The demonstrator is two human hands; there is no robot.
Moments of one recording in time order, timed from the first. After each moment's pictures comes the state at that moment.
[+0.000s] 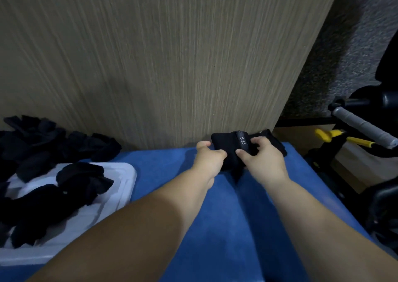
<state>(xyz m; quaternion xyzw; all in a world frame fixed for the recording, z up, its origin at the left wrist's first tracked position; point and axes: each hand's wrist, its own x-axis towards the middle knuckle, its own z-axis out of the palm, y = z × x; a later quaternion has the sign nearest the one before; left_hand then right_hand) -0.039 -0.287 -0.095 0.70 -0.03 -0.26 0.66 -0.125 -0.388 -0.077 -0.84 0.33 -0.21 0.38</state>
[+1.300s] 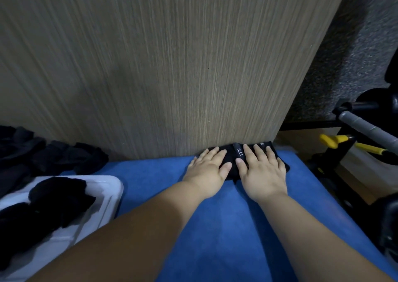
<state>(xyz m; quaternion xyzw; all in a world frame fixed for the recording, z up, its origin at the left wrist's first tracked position) -0.013 -0.294 -0.114 0.90 -0.36 -0.11 0.20 -0.100 -0.418 -0.119 -0.95 0.30 -0.10 0.08</state>
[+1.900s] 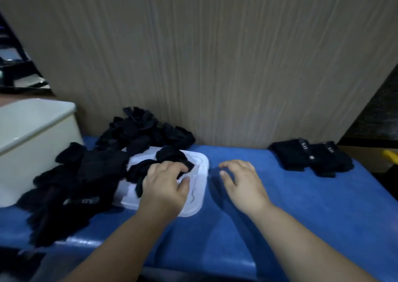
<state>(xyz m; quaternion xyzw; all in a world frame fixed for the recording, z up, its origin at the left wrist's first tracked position) -0.077 -0.006 -0.083 0.93 -0.16 0.13 0.29 -0.106 -0.203 -0.097 -0.94 0.03 -0.17 0.28</state>
